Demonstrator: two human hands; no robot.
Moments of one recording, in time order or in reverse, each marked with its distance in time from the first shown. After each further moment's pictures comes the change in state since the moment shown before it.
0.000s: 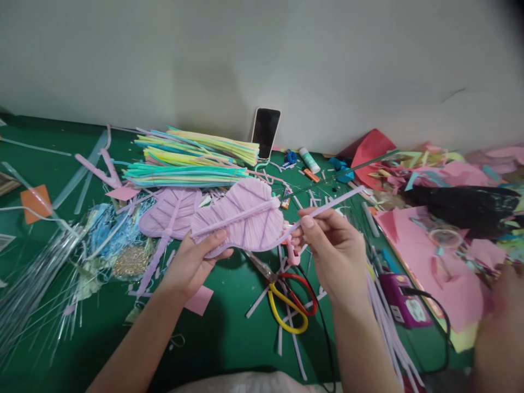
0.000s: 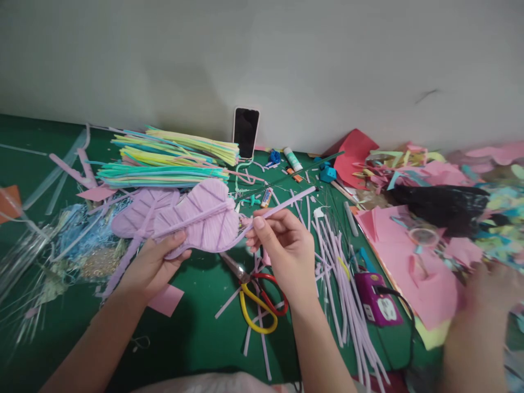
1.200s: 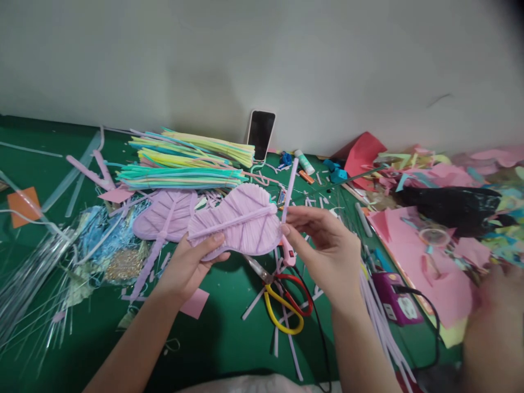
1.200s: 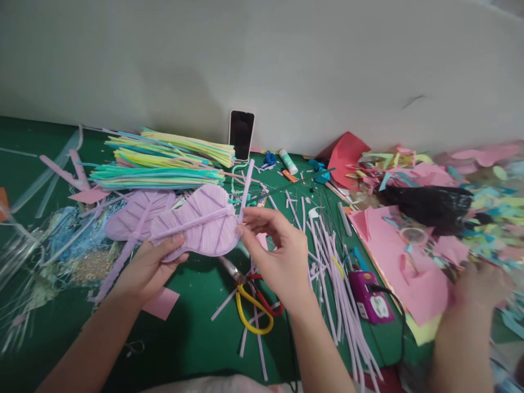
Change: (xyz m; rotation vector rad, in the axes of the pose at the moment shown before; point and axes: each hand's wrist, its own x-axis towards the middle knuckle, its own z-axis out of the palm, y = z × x) left_hand -0.001 -0.001 -0.001 0.058 -0.014 -0.015; right_hand 0.000 -0.008 0.001 -0.379 -0.036 -0.287
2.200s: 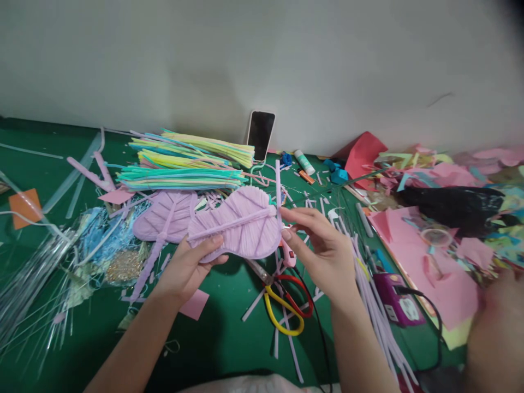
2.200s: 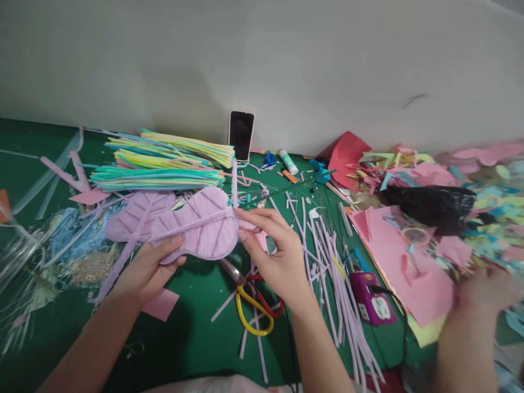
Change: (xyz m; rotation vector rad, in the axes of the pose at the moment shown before) left_hand 0.000 0.003 0.003 0.012 0.011 -0.018; right_hand -0.001 0.014 -0.008 -0.046 -0.137 -0.054
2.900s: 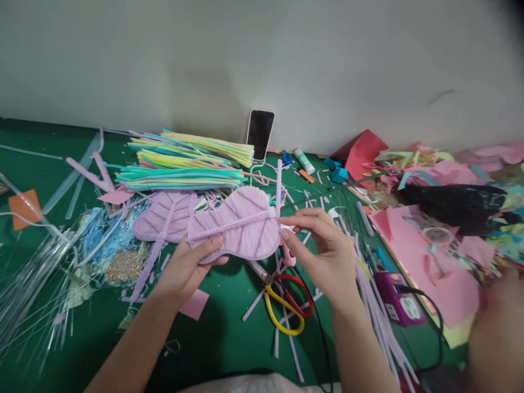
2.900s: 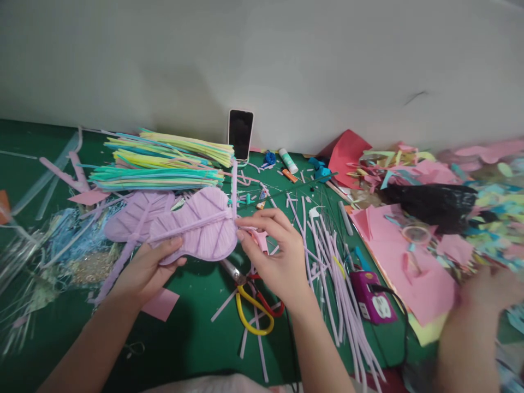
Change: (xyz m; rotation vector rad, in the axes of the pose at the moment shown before) left_hand 0.000 -0.001 -0.004 0.032 -0.013 0.003; right_hand 0.000 -0.004 0.001 -0.090 0.061 -0.031
